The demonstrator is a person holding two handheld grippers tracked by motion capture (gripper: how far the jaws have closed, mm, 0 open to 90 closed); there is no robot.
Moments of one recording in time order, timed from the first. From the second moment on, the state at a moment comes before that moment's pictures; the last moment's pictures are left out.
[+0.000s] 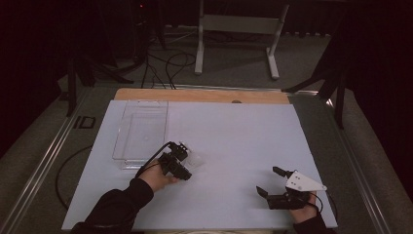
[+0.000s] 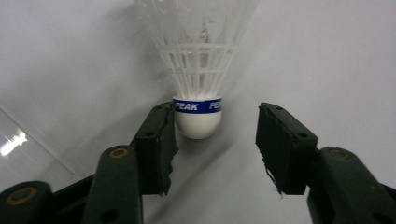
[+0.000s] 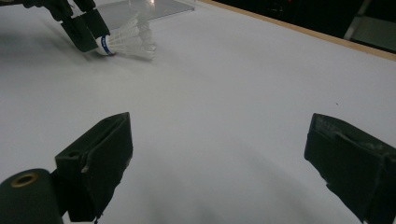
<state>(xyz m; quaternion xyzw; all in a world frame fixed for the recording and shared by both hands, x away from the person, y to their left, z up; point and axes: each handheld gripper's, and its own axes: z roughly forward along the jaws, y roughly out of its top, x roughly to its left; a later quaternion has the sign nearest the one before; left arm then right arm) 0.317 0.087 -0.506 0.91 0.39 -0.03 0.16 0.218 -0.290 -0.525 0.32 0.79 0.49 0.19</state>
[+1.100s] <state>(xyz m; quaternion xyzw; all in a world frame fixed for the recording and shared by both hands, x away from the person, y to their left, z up) 0.317 0.082 -0.501 0.93 0.34 -0.05 0.14 0.218 -0.290 -0.525 0.32 0.79 0.49 0.19</state>
